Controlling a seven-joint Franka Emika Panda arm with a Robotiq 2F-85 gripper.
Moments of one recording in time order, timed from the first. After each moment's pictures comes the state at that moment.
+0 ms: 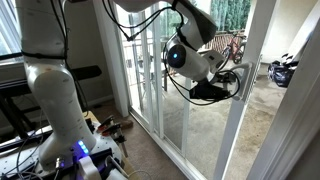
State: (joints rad) arm 0.06 0.23 -0.65 -2.19 2.02 2.57 -2.60
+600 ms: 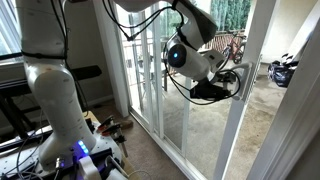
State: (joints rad) arm 0.07 0.23 -0.66 -2.18 2.02 2.57 -2.60
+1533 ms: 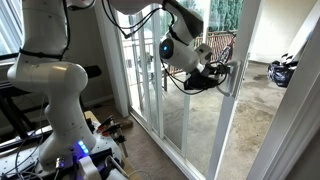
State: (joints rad) arm 0.67 0.36 -1.16 -2.20 2.25 2.61 -2.59
